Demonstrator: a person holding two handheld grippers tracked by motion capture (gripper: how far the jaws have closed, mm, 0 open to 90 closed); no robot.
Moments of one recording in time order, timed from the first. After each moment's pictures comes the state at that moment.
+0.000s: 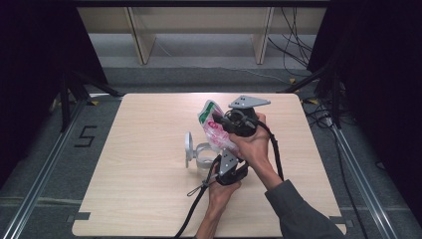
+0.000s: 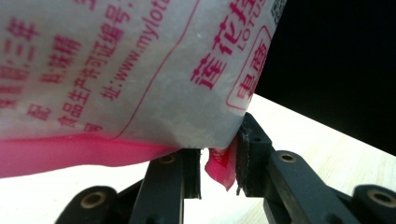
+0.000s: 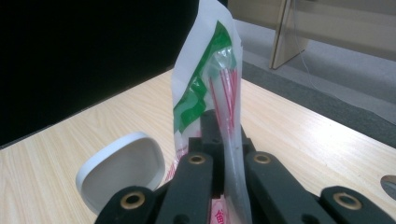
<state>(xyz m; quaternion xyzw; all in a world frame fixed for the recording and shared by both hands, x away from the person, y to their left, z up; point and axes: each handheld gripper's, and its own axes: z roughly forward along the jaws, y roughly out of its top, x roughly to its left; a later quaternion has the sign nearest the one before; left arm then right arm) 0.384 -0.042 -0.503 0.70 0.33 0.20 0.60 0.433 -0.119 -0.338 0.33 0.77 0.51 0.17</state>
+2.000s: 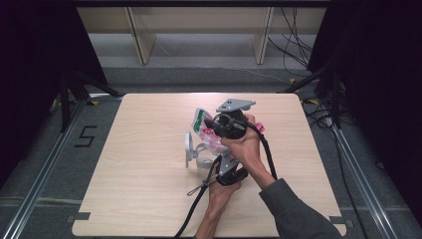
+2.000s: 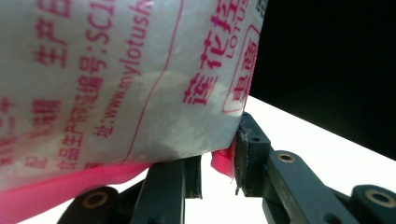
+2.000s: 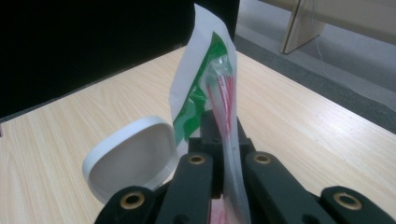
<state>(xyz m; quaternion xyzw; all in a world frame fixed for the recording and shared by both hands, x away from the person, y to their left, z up) 0.384 -0.044 -0.505 0.69 0.33 0.18 0.62 0.436 -0.098 -0.346 0.29 0.82 0.47 0.16</state>
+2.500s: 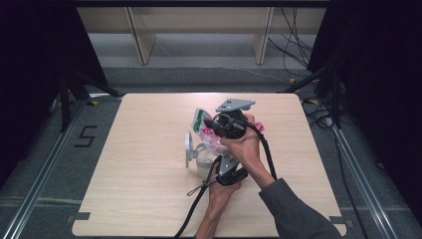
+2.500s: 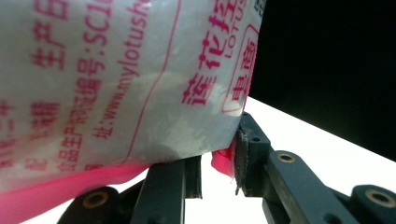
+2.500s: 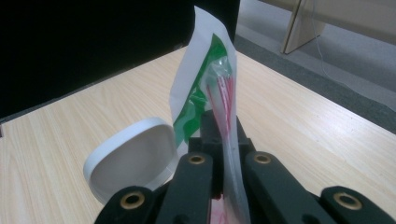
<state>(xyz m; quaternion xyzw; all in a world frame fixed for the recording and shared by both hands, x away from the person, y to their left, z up) 0.383 -0.044 -0.504 0.69 0.33 0.18 0.62 0.437 -0.097 -0.346 0.29 0.82 0.47 0.16</state>
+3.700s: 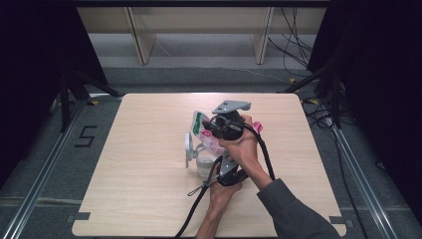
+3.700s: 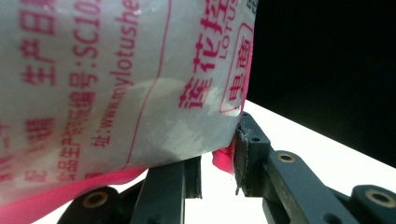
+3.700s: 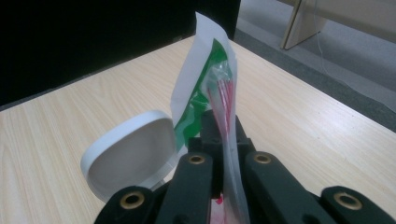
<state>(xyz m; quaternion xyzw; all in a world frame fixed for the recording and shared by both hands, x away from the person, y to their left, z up) 0.383 -0.044 -0.504 0.70 0.32 0.18 0.61 0.434 -0.091 -0.350 0.30 0.82 0.46 0.17</state>
